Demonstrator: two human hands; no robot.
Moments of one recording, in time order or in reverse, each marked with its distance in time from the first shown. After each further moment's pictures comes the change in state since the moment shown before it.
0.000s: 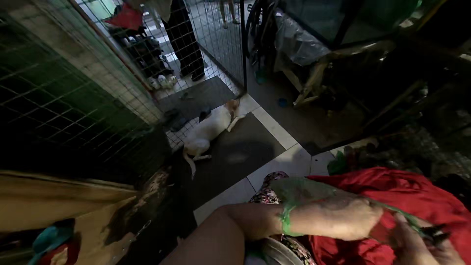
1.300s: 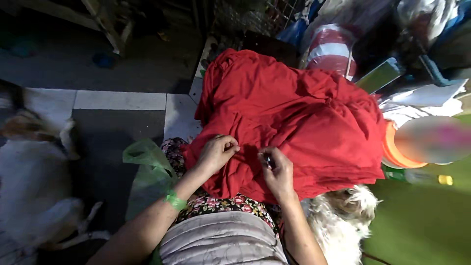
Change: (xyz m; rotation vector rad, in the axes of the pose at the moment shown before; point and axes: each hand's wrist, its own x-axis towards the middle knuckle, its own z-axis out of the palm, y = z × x) left_hand 0.034 -0.055 0.106 -0.172 -0.183 -0.055; right_hand -0.115 0.066 -0.064 -0.605 0.270 -0.140
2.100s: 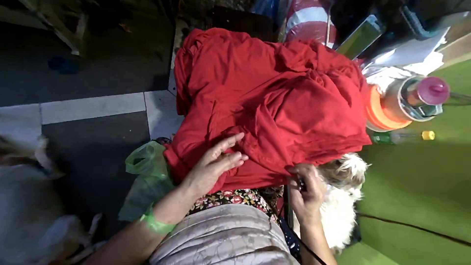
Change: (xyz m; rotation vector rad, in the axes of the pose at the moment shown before) left_hand -0.043 0.043 0.012 -0.869 -0.319 -0.127; right_hand -0.092 0.001 -0.065 -0.105 0.254 -0.017
